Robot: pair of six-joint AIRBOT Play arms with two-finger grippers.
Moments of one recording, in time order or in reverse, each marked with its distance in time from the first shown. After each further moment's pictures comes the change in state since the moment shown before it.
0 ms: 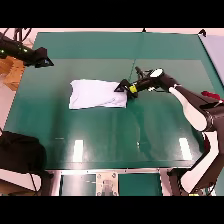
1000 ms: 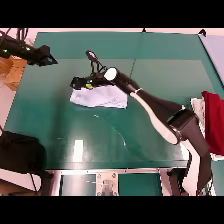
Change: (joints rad) left arm -0.008 -0.001 0.000 -0.053 0.023 0.009; right arm 0.406 -0.113 0.435 -0.109 -0.258 -0.138
